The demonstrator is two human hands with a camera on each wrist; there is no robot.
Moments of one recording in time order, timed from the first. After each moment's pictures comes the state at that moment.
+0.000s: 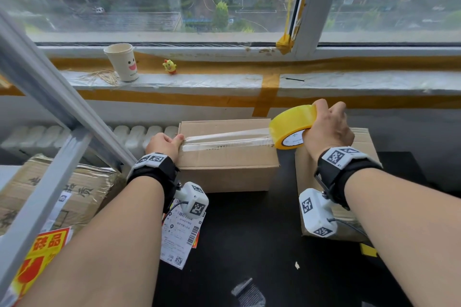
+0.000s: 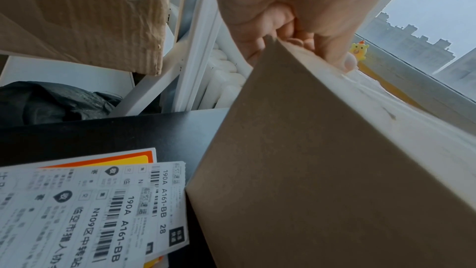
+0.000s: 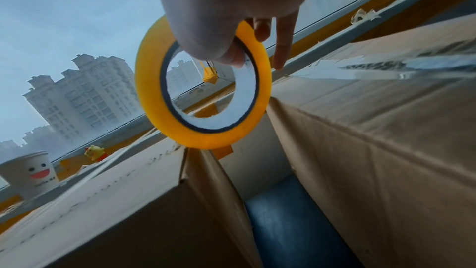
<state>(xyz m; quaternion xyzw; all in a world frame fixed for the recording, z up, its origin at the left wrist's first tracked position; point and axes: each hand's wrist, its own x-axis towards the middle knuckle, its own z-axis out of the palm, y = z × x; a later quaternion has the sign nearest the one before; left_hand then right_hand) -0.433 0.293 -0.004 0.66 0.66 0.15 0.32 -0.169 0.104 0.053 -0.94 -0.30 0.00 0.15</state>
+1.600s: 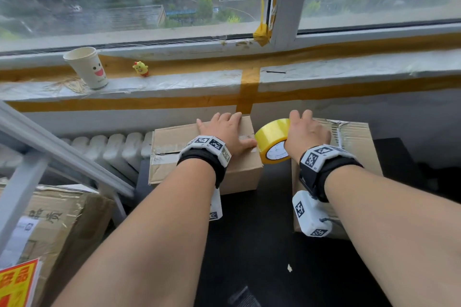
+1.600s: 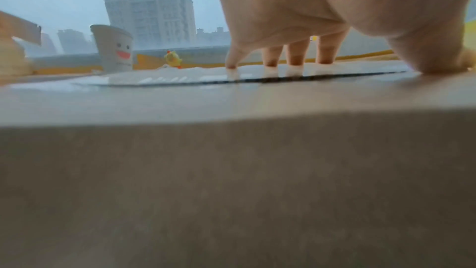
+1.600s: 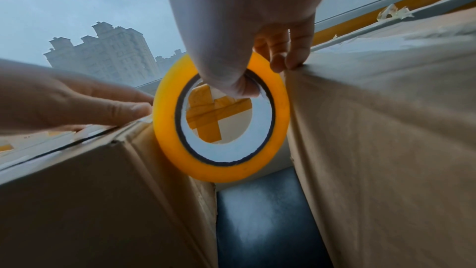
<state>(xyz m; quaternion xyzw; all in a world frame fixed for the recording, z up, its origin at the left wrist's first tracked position) -0.278 0.238 0.022 0.92 0.37 -0.09 0.11 -0.152 0.110 0.026 -0.94 -0.35 0.06 -0.03</state>
